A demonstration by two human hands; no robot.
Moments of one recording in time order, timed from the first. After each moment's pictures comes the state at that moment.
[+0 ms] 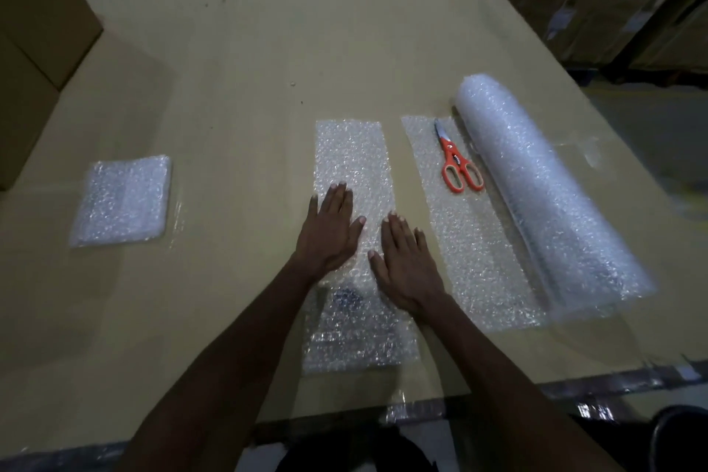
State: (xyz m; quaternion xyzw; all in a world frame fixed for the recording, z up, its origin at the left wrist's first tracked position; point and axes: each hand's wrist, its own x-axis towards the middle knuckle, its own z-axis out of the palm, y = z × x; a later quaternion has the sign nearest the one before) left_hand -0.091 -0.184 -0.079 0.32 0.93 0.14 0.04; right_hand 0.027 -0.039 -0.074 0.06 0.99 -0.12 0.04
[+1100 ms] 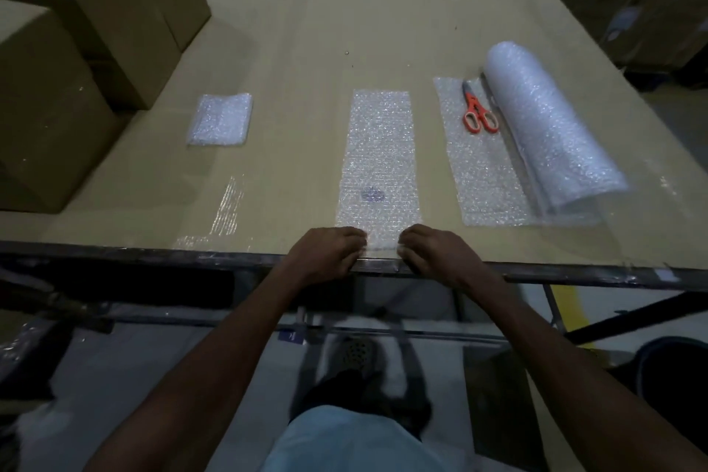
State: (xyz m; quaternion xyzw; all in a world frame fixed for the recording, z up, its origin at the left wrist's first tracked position) left_hand 0.134 -0.307 -0.054 0.44 0.89 0.14 -0.03; right_hand 0.199 -0.049 -0.050 -0.20 0.96 -0.18 -0.06
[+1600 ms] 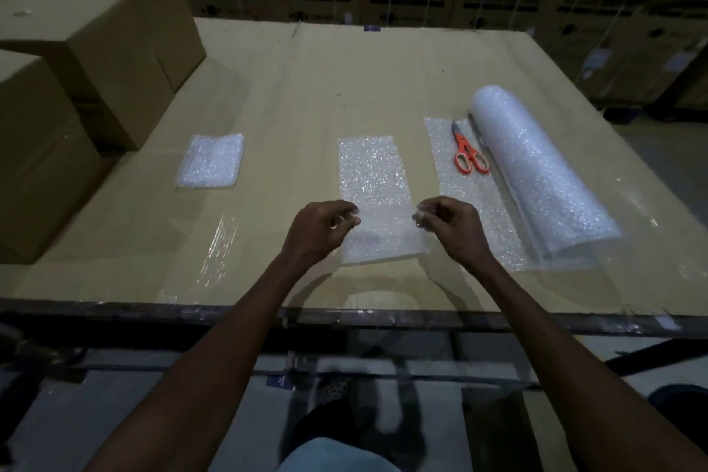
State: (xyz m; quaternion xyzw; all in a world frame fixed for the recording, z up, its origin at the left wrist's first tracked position) left_hand 0.051 -0.278 -0.003 0.27 0.85 0.43 -0.12; right_hand 0.116 -0.020 0.003 0.03 0.83 -0.54 -0.15
